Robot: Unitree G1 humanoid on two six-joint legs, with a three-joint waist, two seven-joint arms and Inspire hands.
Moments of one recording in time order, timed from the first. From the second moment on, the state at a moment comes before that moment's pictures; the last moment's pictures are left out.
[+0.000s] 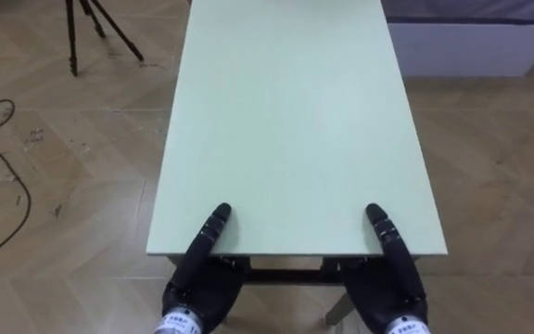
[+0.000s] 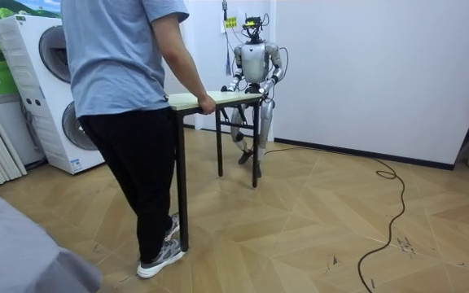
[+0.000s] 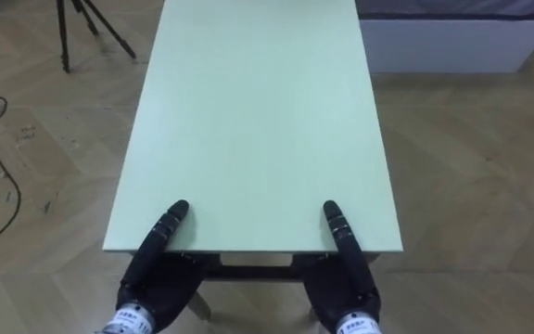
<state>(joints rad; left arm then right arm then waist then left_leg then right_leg) 0.31 0.20 -0.33 0.03 -1.47 0.00 0.03 0.36 -0.19 0.29 0.05 1.53 -0.07 0.03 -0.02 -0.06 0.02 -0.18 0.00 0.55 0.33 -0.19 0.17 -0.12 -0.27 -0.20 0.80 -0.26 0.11</state>
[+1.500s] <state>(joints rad) 0.21 0.15 -0.34 0.08 -1.46 -0.05 0.03 0.25 -0.21 0.27 0.06 1.53 -0.07 0.01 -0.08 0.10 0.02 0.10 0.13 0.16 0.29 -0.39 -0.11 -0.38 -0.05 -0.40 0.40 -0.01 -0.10</state>
